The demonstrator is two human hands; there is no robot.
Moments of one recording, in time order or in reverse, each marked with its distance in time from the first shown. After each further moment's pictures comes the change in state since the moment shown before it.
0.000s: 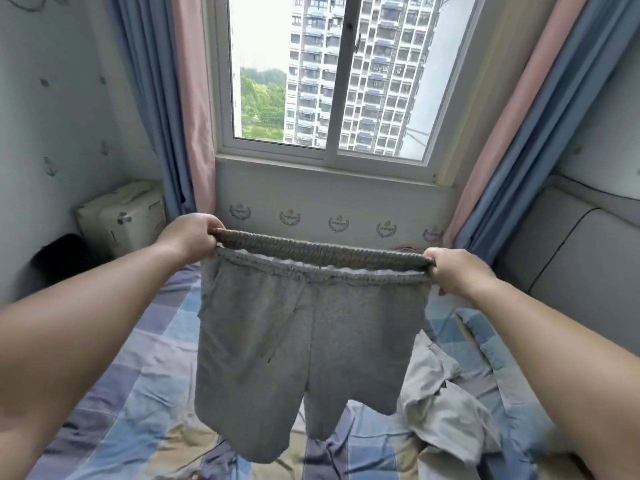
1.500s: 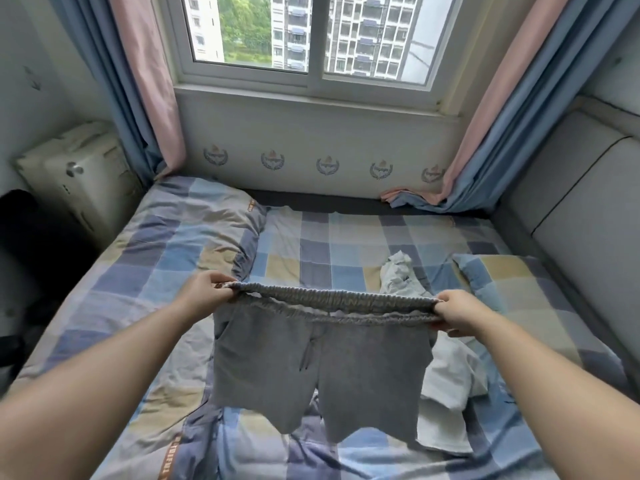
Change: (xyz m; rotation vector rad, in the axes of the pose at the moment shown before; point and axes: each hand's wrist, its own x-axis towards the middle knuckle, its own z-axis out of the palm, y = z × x) left_hand -0.034 -0.047 0.184 -0.107 -0.329 -0.156; right_hand 0.038 0.148 0.089 0.032 -0.410 0.395
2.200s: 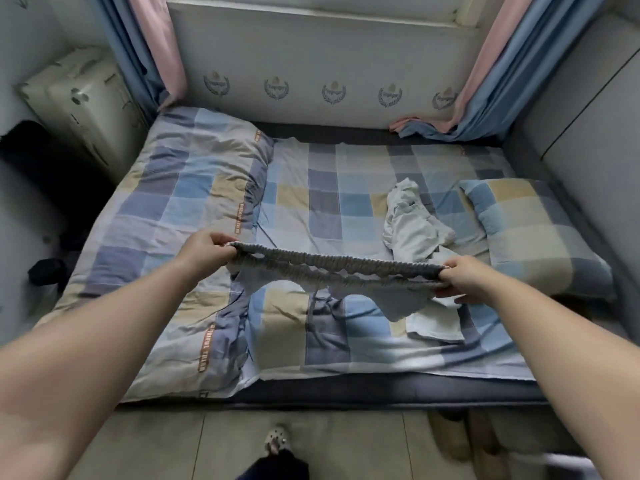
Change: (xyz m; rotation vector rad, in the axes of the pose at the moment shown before) left_hand -0.124 -0.066 0.004 -0.048 -0.059 -0.087; right_hand -0.103 0.090 0.072 0.050 -0.121 0.064
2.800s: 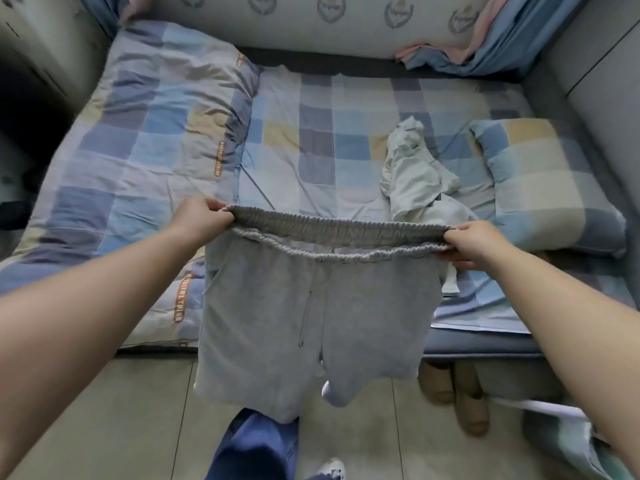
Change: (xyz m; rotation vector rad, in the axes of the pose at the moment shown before) left_hand 0.009 -0.049 0.087 0.024 0.034 -0.087; right_hand 0.053 0.065 0.028 0.266 0.112 0.073
